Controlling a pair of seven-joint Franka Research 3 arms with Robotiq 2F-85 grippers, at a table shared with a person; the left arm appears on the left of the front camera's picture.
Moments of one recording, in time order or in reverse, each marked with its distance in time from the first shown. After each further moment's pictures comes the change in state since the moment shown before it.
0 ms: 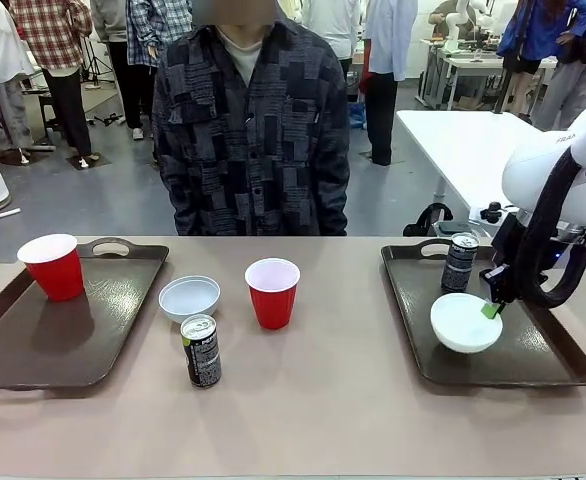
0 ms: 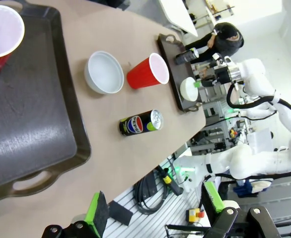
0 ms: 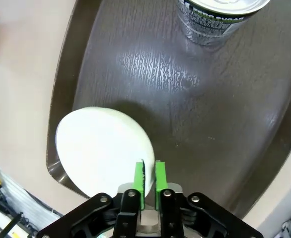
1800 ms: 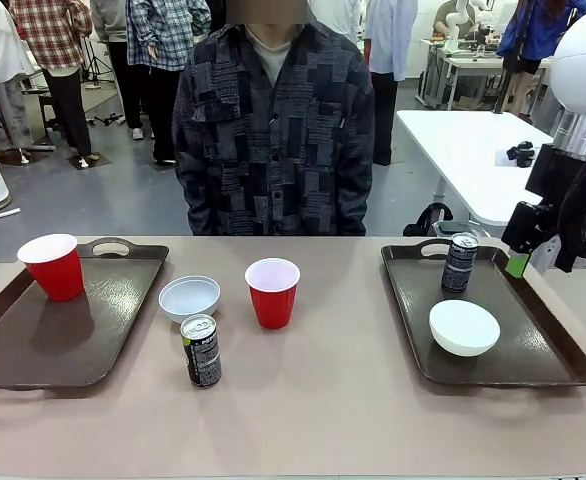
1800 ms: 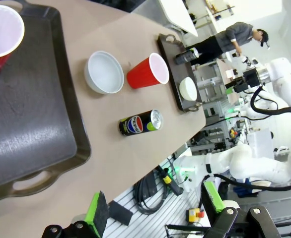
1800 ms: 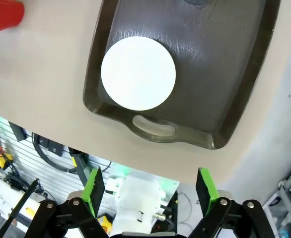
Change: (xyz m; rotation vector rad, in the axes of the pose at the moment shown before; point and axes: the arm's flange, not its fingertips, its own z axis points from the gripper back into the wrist) left arm 0.000 0.000 0.000 0.000 0.000 0.000; right arm -0.033 0.054 0.128 -0.081 0.126 -0.059
